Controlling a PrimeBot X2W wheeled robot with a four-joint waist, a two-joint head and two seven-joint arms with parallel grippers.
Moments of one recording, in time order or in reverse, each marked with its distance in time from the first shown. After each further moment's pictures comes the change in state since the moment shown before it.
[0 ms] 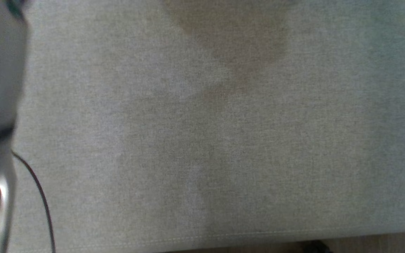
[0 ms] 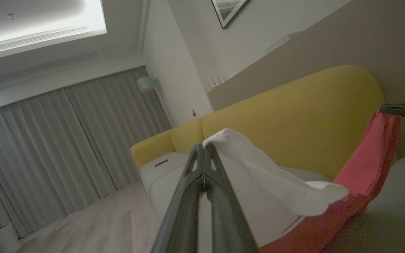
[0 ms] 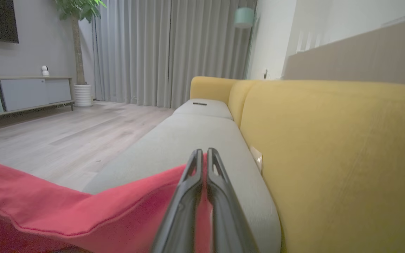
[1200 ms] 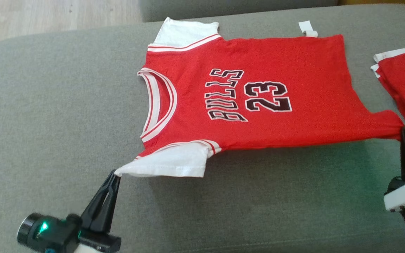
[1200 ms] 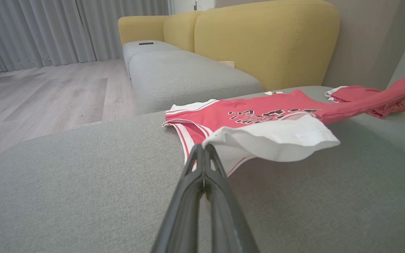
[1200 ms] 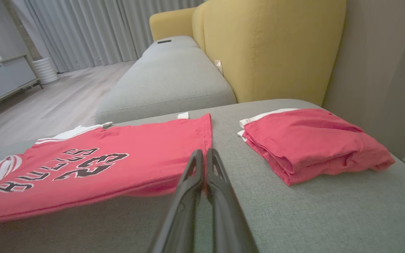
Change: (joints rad) left arm 1.453 0.016 0.126 -0.463 -0.086 0.099 0.002; right arm 1.247 0.135 -0.303 -0.641 0.110 0.000 0.194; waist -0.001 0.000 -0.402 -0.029
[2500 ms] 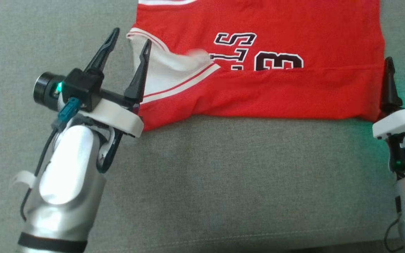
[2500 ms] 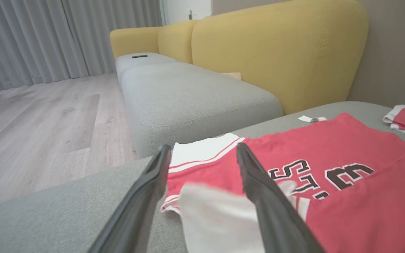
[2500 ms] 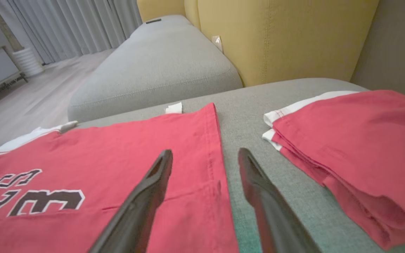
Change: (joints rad) left arm -0.769 -0.165 -0.040 0.519 0.066 -0.076 0.000; right arm -0.473 -0.004 0.059 0.448 -0.019 0.000 -0.129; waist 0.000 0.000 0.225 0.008
